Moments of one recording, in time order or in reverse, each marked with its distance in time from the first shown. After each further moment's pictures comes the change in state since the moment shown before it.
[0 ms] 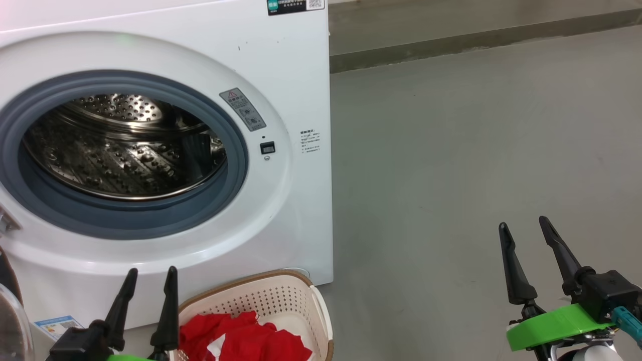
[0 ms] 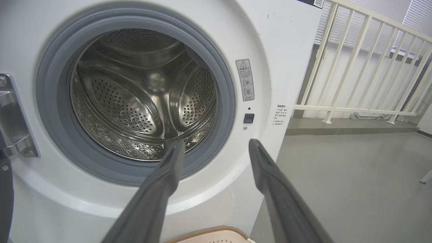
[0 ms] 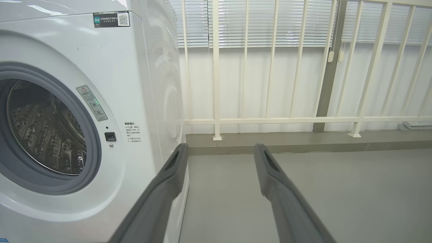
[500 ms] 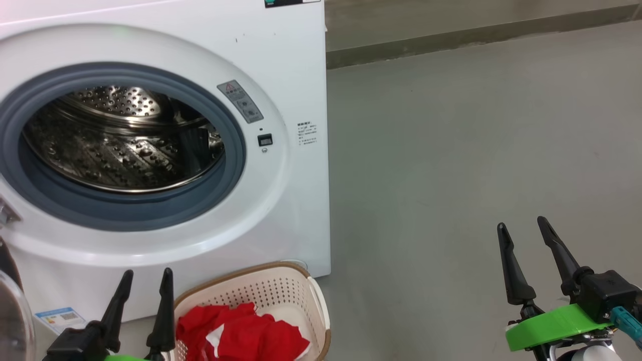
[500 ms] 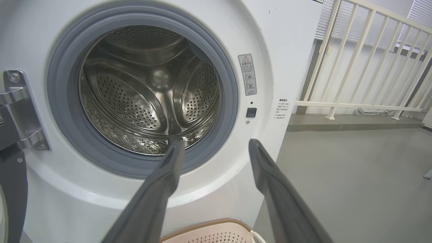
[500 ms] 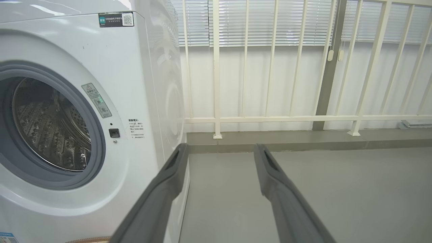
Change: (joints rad) left arm -0.001 0.007 0.013 0.014 0.009 0.000 0.000; right arm 0.000 0.001 0.004 0.002 -0.001 0.000 0.000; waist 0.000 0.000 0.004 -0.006
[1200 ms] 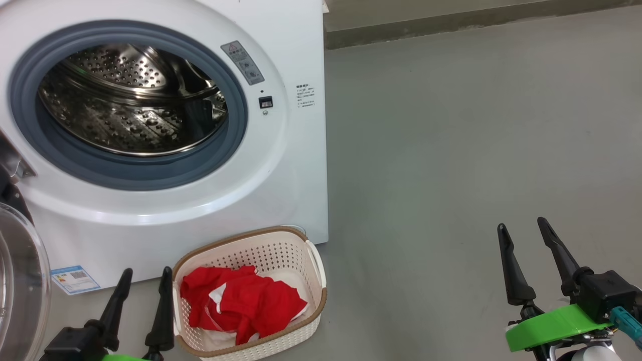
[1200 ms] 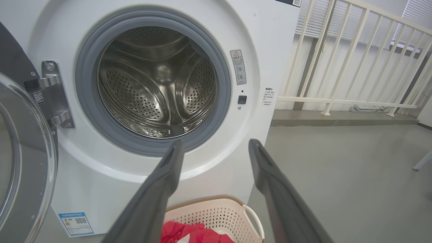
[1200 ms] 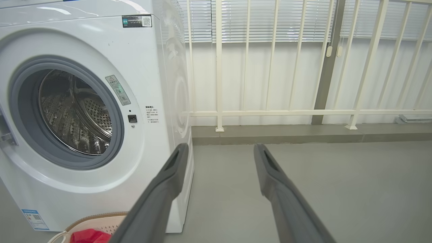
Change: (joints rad) left arm 0.000 0.014 -0.014 -0.007 -0.013 0.000 0.000; right arm 0.000 0.000 -0.001 0.005 -0.001 0.000 0.000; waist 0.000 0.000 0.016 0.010
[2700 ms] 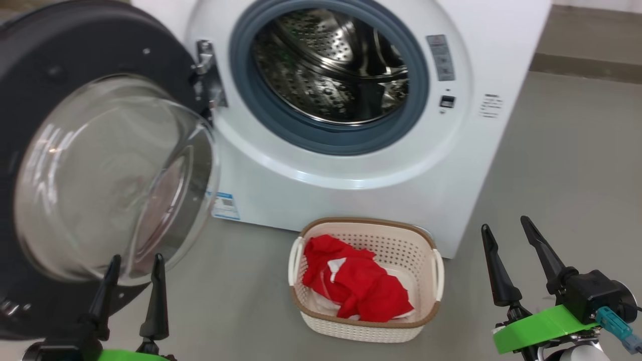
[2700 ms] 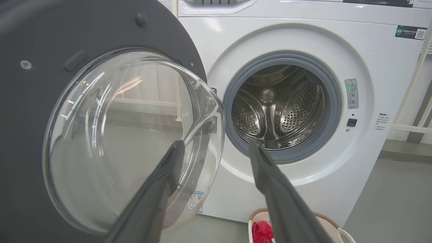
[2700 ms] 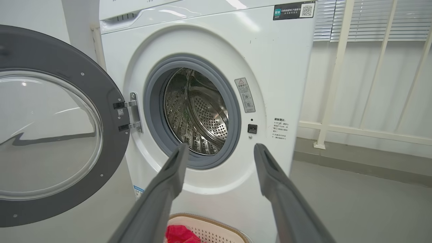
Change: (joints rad) left arm -0.004 -0.047 0.066 -0.070 0.113 0.000 0.000; right arm -0.004 0.001 0.050 -0.014 0.001 0.000 0.000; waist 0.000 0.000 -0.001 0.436
